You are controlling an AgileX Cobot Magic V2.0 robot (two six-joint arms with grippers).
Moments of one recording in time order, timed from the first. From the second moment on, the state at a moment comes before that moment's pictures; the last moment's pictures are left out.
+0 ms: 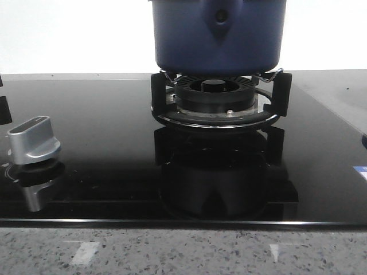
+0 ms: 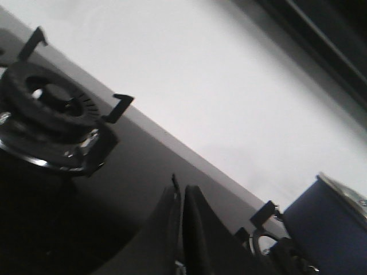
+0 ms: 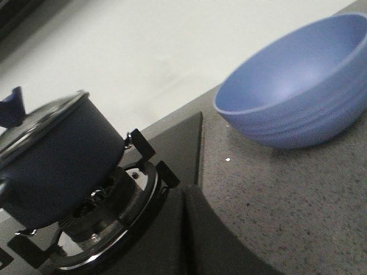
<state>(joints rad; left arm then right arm) 0.02 0.00 -0.12 -0.77 0.18 0.08 -0.03 -0.01 -0.10 0.49 0.21 0.04</state>
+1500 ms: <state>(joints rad) 0.02 0.52 -0.71 -1.01 0.81 0.73 -0.03 0.32 -0.65 0.19 0.85 0.03</state>
